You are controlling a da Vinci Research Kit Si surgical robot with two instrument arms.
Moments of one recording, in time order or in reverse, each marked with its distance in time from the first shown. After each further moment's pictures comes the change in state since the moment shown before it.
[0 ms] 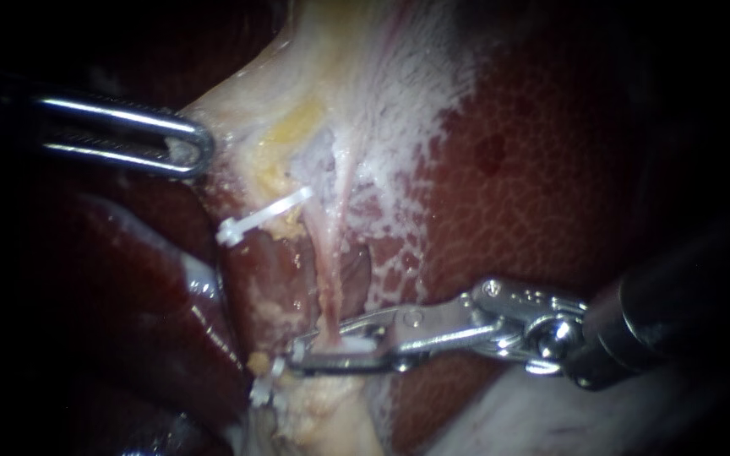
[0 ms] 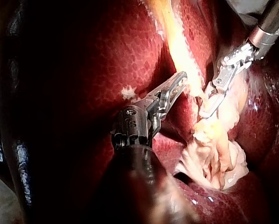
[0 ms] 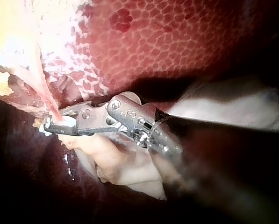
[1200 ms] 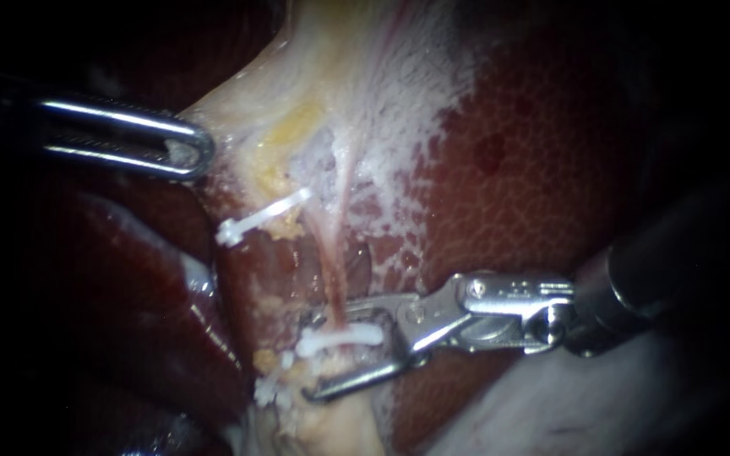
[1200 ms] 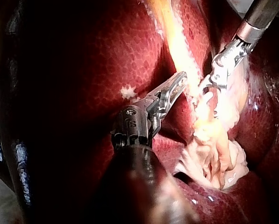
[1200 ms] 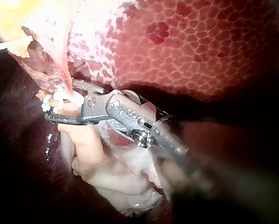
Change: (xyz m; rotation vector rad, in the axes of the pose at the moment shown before) right arm 0.001 0.001 0.000 -0.023 -0.019 -0.308; left arm 0.000 0.000 0.000 0.000 0.000 0.001
